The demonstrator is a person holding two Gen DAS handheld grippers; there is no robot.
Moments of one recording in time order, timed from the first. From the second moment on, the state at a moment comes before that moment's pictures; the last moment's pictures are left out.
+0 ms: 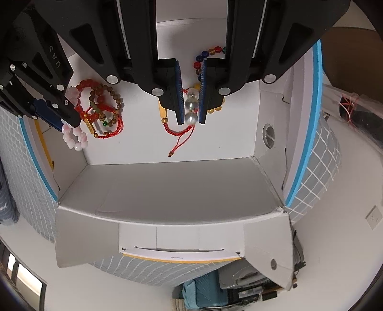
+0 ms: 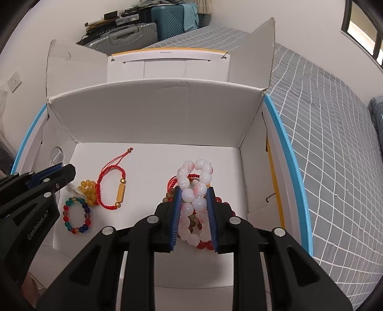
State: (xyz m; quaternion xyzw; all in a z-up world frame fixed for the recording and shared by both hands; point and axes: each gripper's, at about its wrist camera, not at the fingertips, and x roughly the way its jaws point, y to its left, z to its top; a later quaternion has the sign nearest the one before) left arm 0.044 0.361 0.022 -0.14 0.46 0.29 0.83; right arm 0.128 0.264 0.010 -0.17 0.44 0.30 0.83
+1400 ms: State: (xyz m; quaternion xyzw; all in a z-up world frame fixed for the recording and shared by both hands) left arm -0.116 0.259 0.069 -0.10 0.34 0.30 0.88; right arm 0.003 0.134 0.064 -0.10 0.33 0.30 0.89
